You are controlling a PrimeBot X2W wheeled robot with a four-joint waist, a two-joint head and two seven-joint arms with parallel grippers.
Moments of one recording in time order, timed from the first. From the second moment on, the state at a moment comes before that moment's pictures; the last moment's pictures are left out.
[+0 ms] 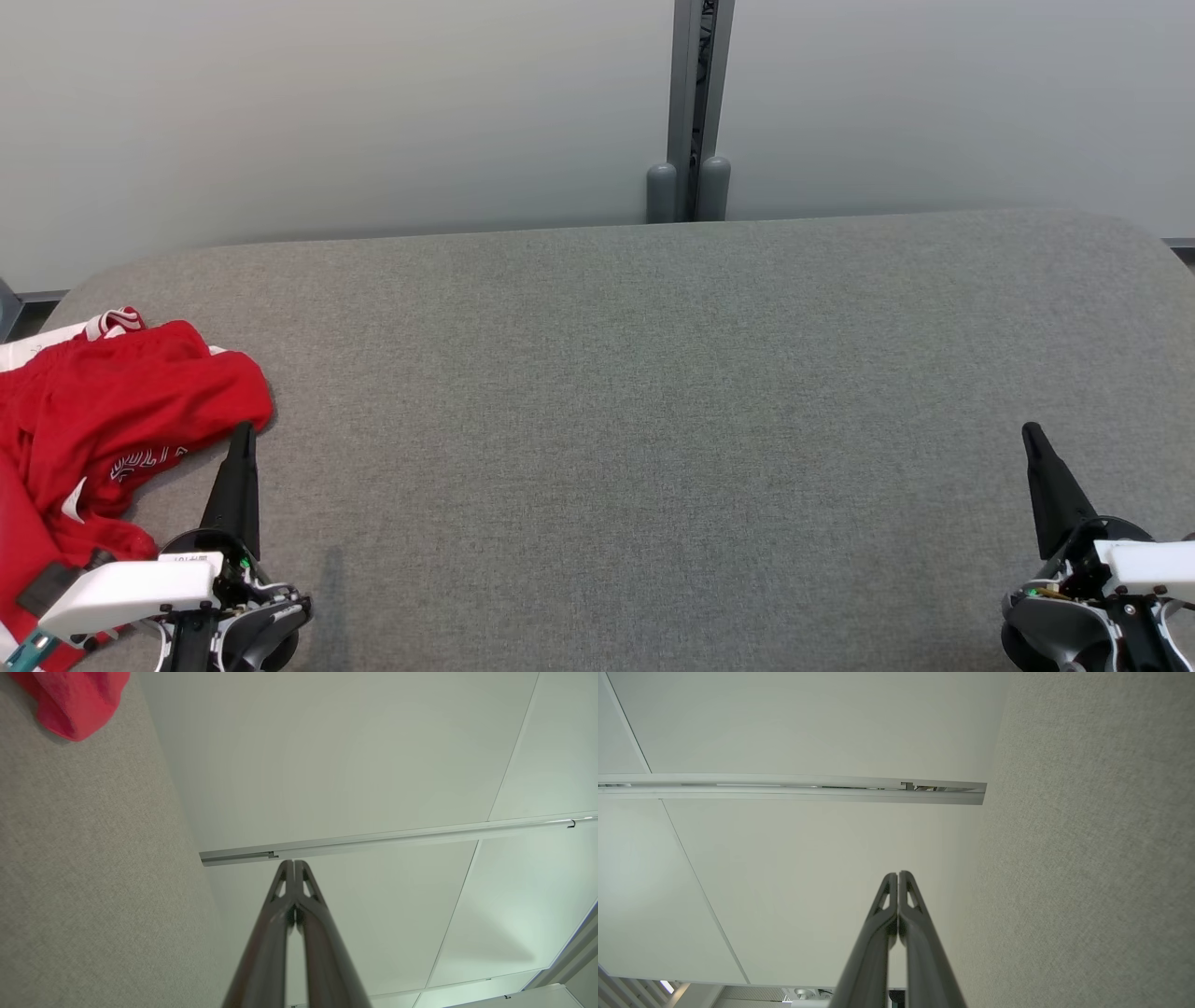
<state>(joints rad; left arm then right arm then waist) -0.10 0.05 0.11 0.25 -1.61 -0.13 0.11 -0.10 -0.05 -0.11 0.25 1.61 0.13 0.11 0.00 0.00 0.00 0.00</state>
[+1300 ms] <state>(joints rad) -0.10 0.05 0.11 0.25 -1.61 -0.13 0.11 -0.10 -0.05 -0.11 0.25 1.61 0.13 0.11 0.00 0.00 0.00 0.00</state>
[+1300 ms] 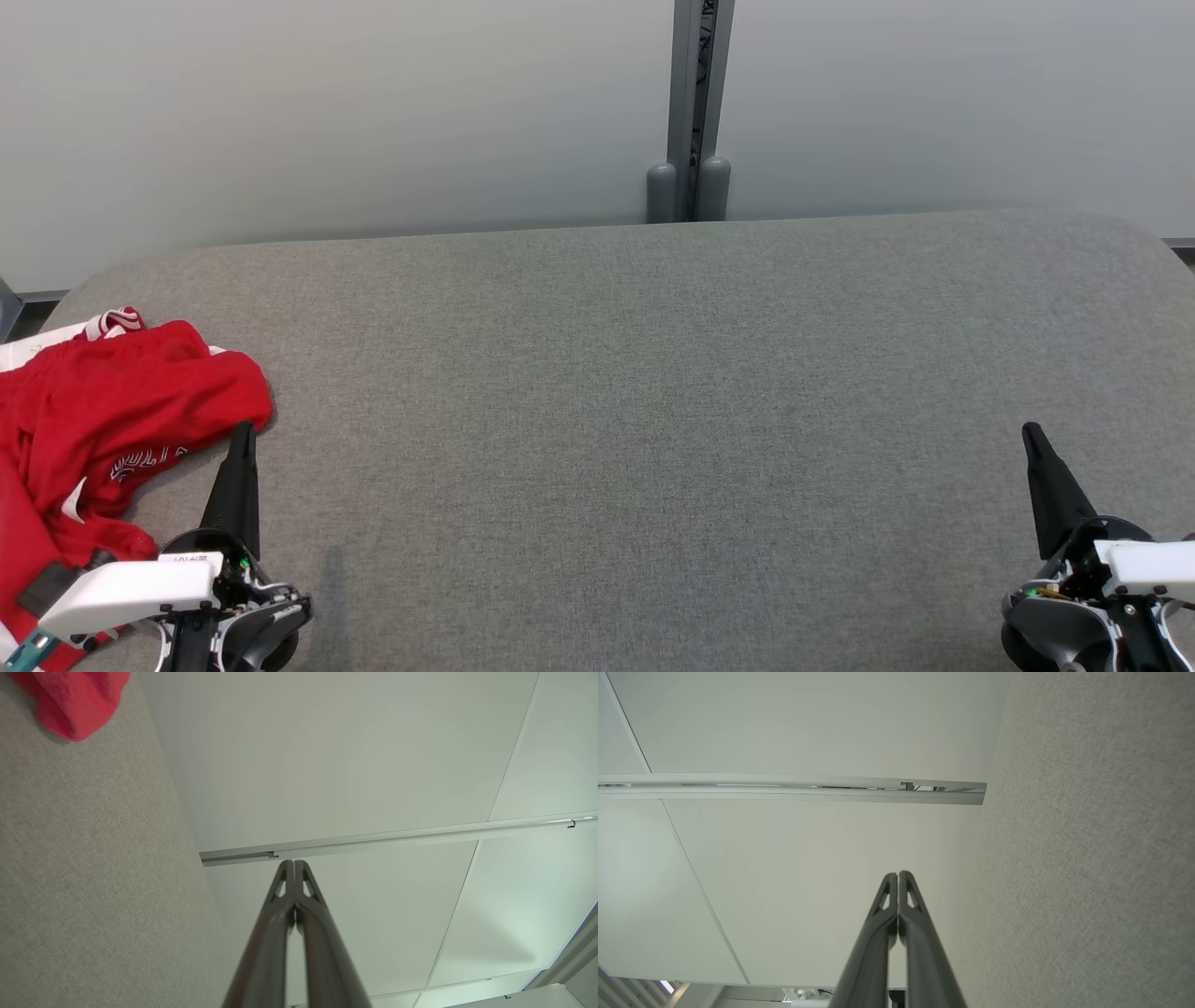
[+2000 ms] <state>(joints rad) -0.07 0.04 0.11 0.28 -1.61 -0.13 0.11 -0.07 -0.03 -0.11 0.28 1.61 0.13 0.11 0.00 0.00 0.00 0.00</state>
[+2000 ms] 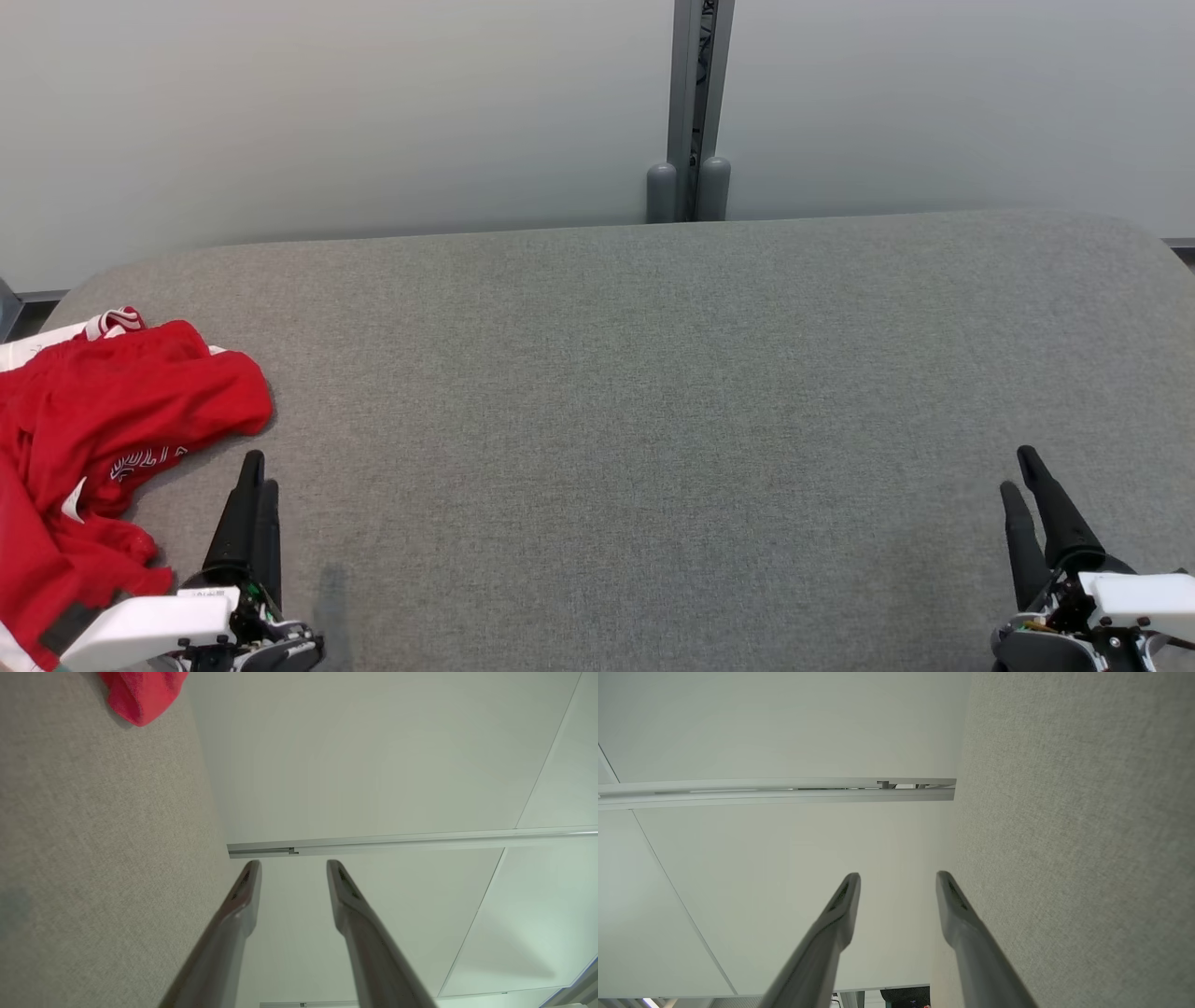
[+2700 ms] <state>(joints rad) -0.07 0.03 0.07 0.23 -1.53 -0.13 0.02 -0.07 -0.03 -0.05 0.20 1.55 0.13 0.03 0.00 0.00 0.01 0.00</state>
